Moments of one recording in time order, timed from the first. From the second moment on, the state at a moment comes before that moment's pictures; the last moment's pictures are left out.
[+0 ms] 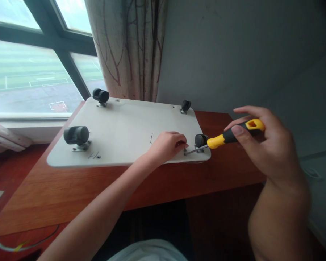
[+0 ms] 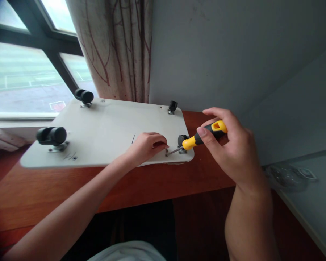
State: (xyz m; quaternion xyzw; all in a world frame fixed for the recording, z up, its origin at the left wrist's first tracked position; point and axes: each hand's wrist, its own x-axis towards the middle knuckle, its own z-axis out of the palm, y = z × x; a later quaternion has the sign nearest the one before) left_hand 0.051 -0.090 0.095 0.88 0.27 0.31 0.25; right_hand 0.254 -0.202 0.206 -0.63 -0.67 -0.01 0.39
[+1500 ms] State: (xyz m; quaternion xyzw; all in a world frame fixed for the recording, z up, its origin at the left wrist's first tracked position) left_hand 0.024 -0.153 0.098 0.58 0.30 0.12 0.74; right_hand 0.254 -0.204 0.222 -0.60 -0.74 -0.04 0.32
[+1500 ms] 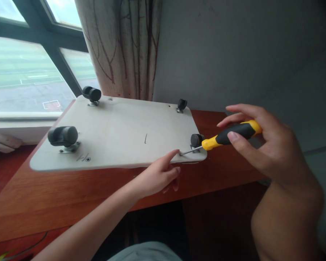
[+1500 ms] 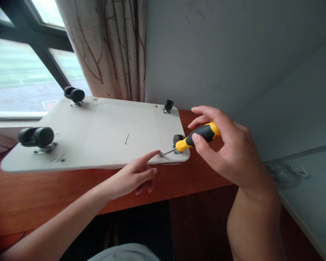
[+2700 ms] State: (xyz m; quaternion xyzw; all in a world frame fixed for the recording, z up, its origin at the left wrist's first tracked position) left_hand 0.026 -0.148 0.113 0.43 0.31 0.15 0.83; right_hand 0.251 -0.196 0.224 -0.60 -0.72 -0.08 0.32
